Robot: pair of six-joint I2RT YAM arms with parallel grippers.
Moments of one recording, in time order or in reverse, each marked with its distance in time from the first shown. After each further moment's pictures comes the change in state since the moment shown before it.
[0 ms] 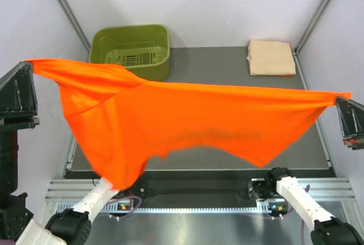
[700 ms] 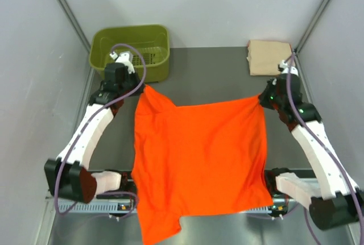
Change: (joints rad) left arm 0.000 0.336 -1.022 0.194 0.126 0.056; right arm -0.001 0.225 -1.000 0.355 0.106 -0.010
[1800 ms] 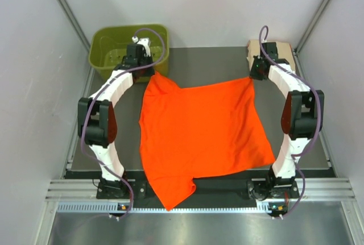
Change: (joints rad) left arm 0.013 0.703 0.407 0.150 0.007 0.145; right arm -0.151 0.995 0.494 0.234 -0.099 -0.117
